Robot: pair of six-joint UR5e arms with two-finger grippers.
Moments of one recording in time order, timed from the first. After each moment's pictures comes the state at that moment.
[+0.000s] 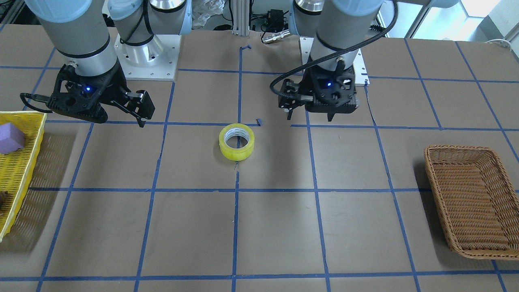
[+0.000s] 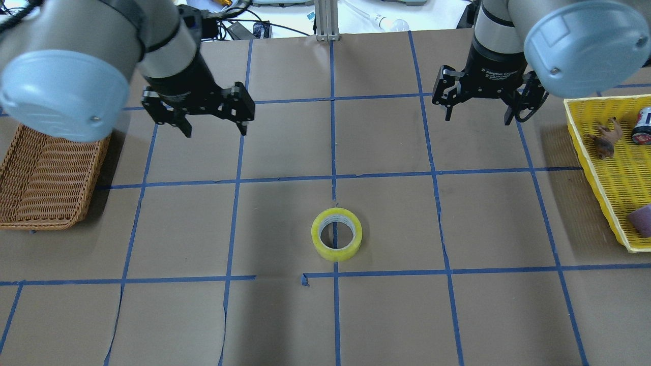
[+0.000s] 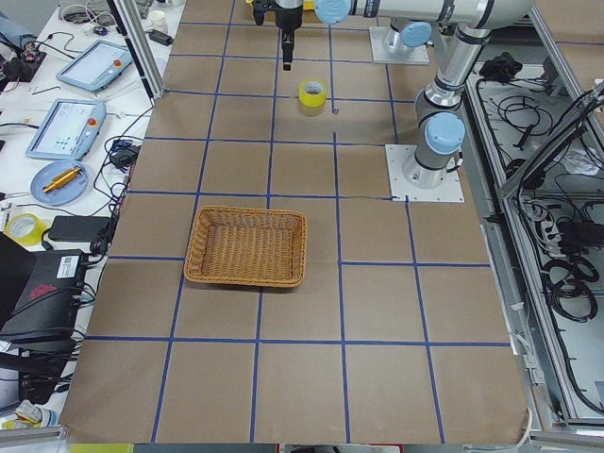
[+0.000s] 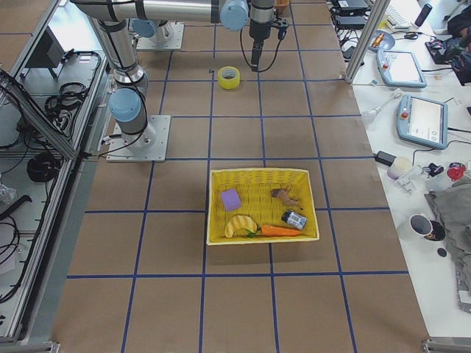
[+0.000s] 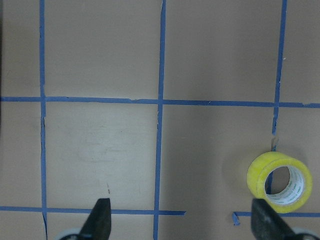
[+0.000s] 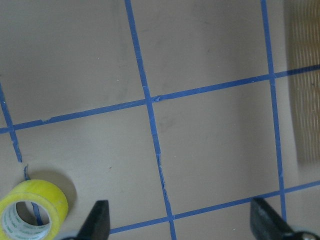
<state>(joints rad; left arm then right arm) -1.76 -1.66 -1.63 -1.42 1.57 -0.19 1.60 -1.50 1.57 -1.61 -1.66 0.19</state>
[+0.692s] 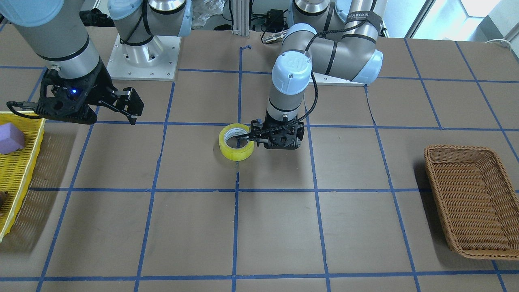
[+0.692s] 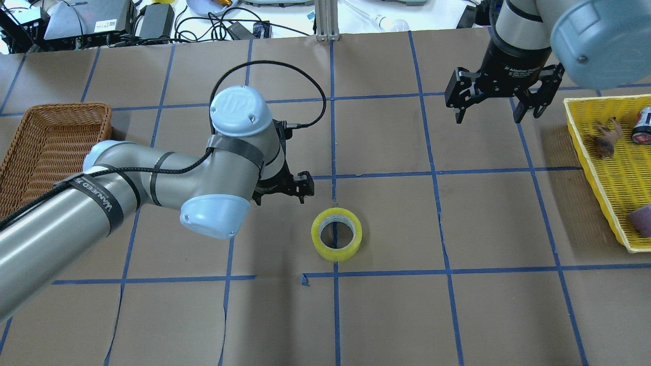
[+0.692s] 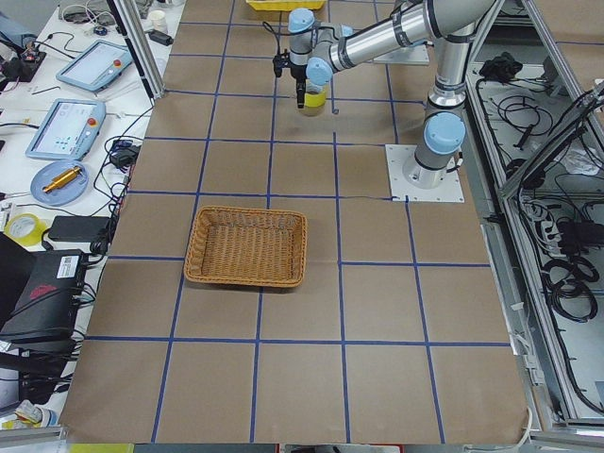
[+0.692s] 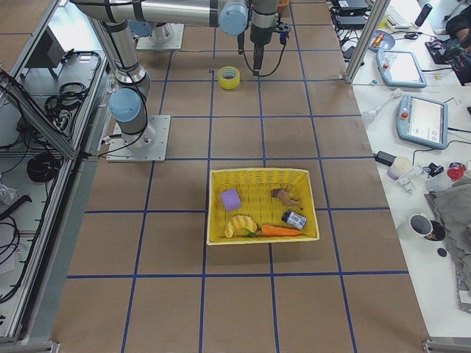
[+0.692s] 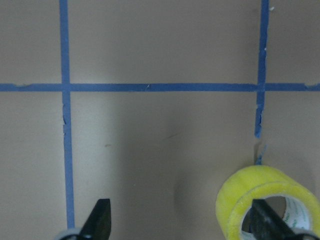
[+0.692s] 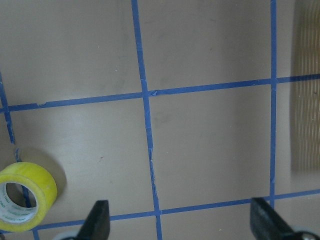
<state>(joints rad) -1.86 -1.79 -2.02 -0.93 1.52 -0.28 1.55 -1.51 1.57 -1.58 -1.63 0.08</state>
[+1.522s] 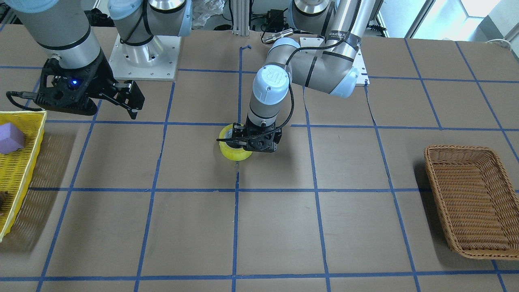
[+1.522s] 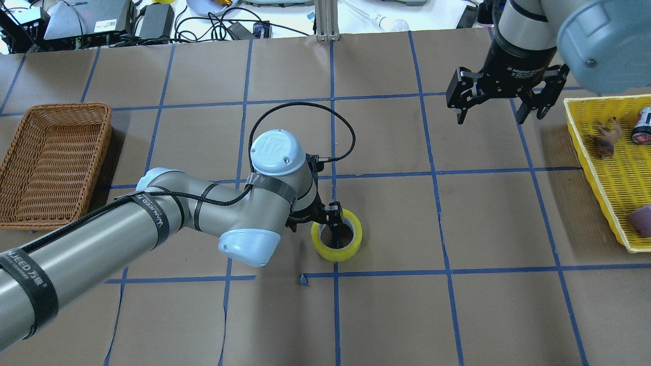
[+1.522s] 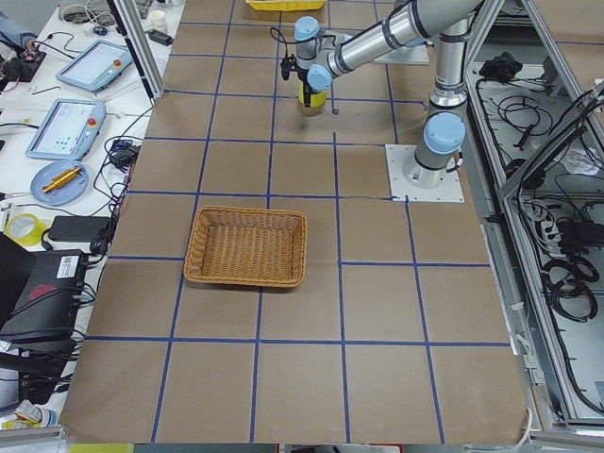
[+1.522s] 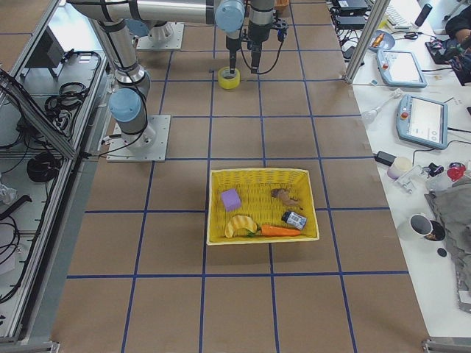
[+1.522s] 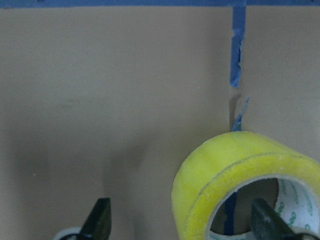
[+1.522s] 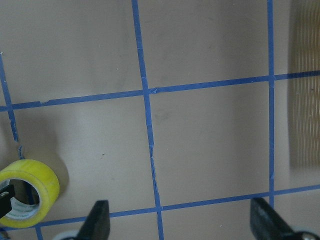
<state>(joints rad) -1.93 -1.89 -2.04 -0.82 1.46 -0.34 1.56 -1.53 1.58 -1.58 -1.63 0.09</state>
